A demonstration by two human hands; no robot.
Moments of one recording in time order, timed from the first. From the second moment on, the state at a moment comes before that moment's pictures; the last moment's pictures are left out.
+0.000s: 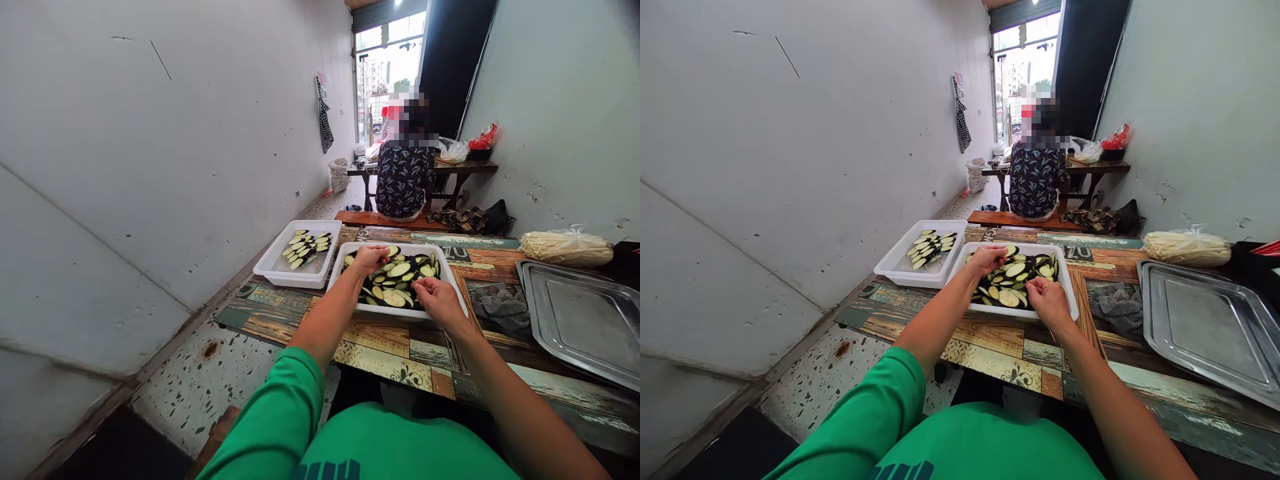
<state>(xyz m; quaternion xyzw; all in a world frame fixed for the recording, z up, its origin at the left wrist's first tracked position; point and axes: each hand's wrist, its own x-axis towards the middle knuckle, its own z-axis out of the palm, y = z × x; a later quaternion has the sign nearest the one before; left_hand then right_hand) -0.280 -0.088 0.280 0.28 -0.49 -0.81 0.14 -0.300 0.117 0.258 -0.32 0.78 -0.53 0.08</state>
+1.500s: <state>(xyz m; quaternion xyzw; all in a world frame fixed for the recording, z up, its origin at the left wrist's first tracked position) -0.261 -0.087 0.291 0.12 -0.89 -0.43 0.04 -0.295 0.116 0.259 -0.15 0.66 -0.73 0.13</state>
